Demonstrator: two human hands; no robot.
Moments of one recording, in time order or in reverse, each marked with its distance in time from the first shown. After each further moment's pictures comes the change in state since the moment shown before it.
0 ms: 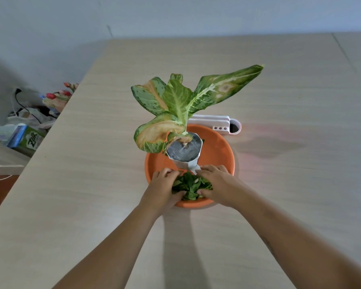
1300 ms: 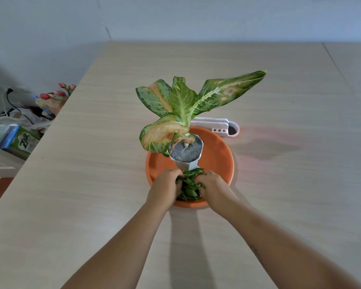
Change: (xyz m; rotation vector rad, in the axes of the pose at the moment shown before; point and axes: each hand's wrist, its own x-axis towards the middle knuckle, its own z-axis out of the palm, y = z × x) left_hand 0.010 0.012 -0.004 -0.168 0.056 -0.042; right_hand -0.003 -0.026 0.021 0.171 0.213 0.069
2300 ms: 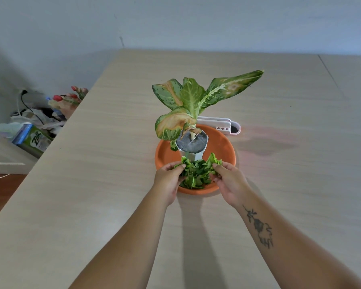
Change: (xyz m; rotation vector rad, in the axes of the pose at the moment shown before) left_hand -0.026 0.023 -0.012 -1.357 0.196 -0.619; right_hand -0.024 -0.013 -0.014 1.517 0.266 0.527
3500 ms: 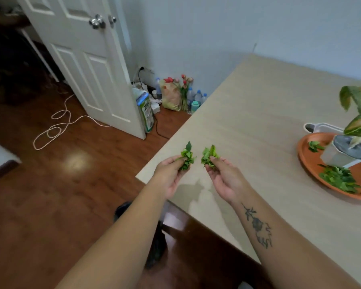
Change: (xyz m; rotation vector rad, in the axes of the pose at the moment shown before) left_hand -0.125 0.084 -0.439 -0.397 0.094 0.189; right_hand -0.205 0.252 0.322 0.053 -0.417 0.165
